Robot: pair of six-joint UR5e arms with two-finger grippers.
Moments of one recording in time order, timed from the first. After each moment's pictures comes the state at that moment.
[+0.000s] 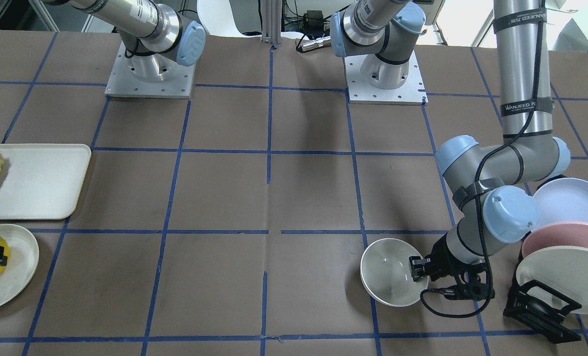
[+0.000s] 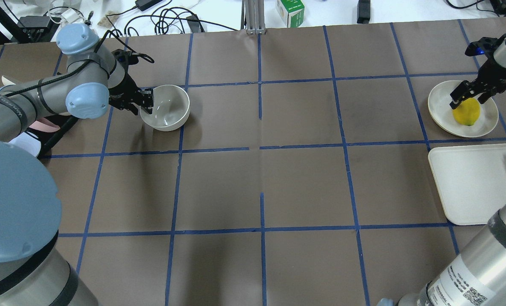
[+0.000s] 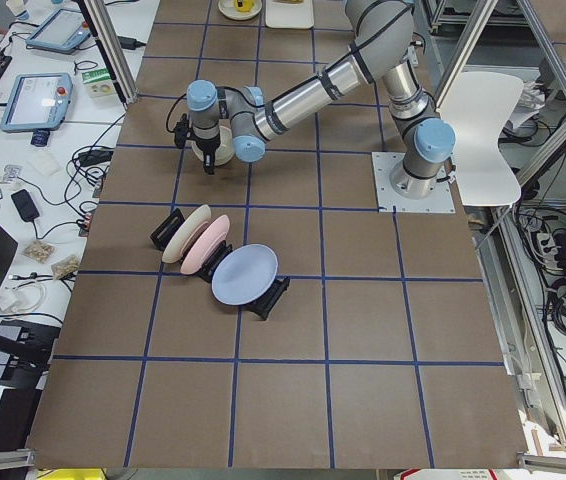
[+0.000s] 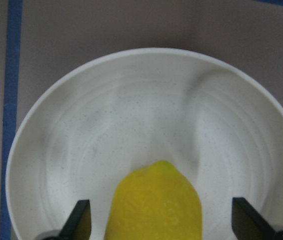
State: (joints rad) left arm -1.38 -2.13 -1.63 -0.90 1.50 0.17; right arm 1.03 -0.92 1.43 -2.01 -1.57 -0.72
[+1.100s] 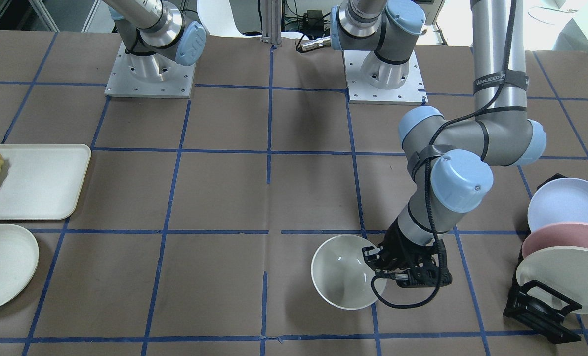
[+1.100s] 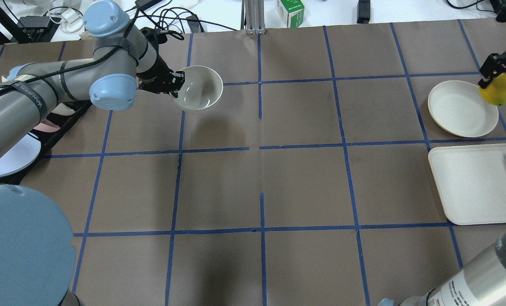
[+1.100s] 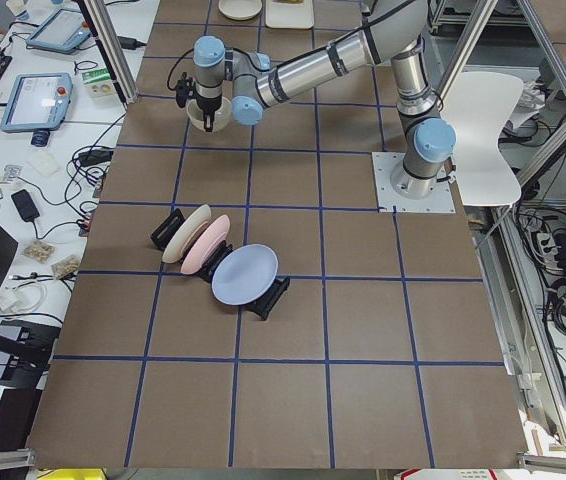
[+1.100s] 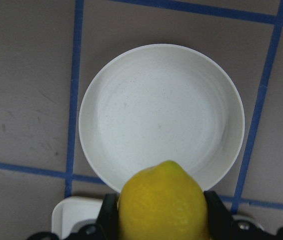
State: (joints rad) left arm -1.56 -2.03 -1.61 -0.91 1.44 -0.06; right arm 1.03 -1.11 1.31 -1.70 -1.58 -0.68
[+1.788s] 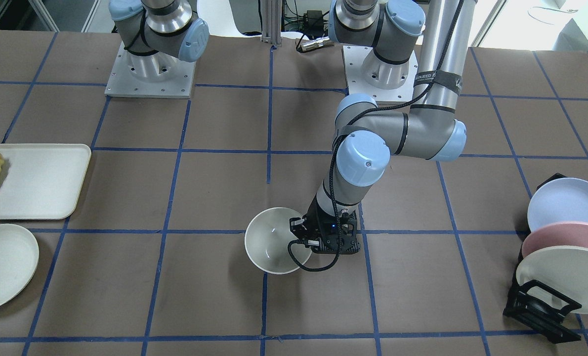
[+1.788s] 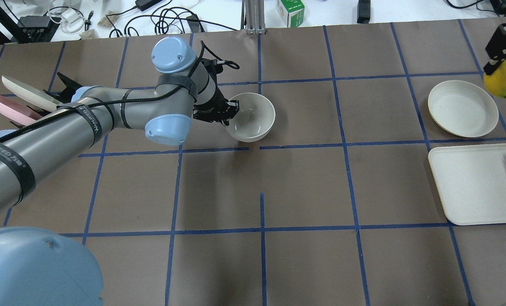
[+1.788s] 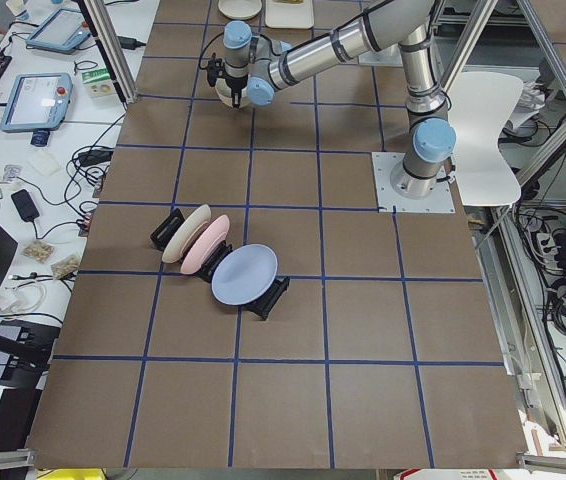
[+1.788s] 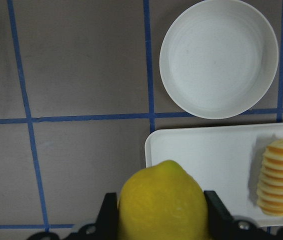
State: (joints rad) left arm -1.74 -2.03 -1.74 -0.79 1.41 -0.23; right arm 1.15 -1.39 1.39 -1.50 -1.57 -0.38
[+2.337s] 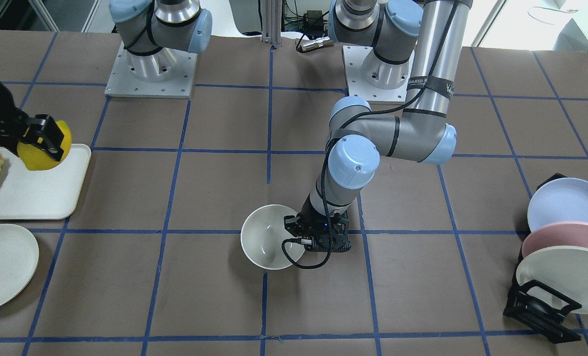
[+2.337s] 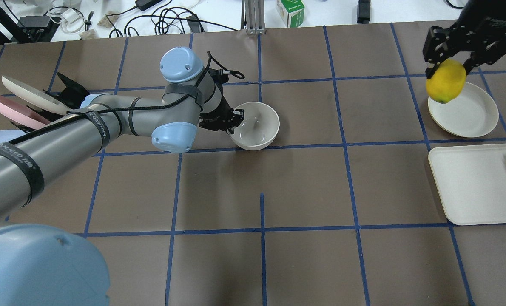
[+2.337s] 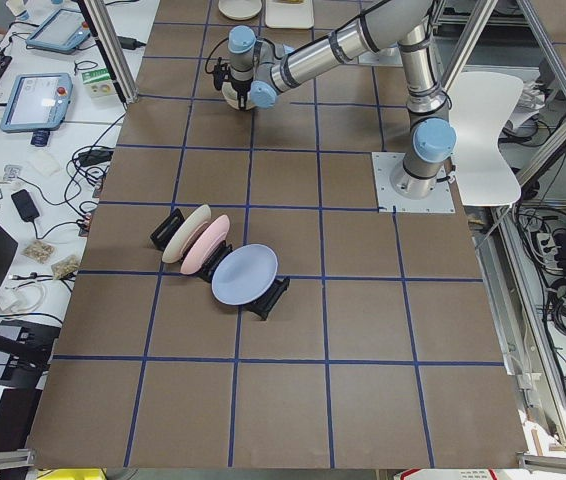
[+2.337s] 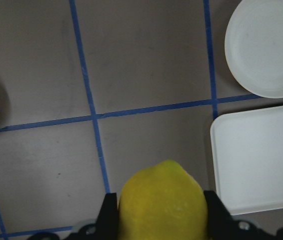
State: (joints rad) left arm -1.76 -2.06 -1.76 -0.79 1.40 -0.24; right arm 1.39 -1.45 1.43 -1.50 -1.57 -0.06
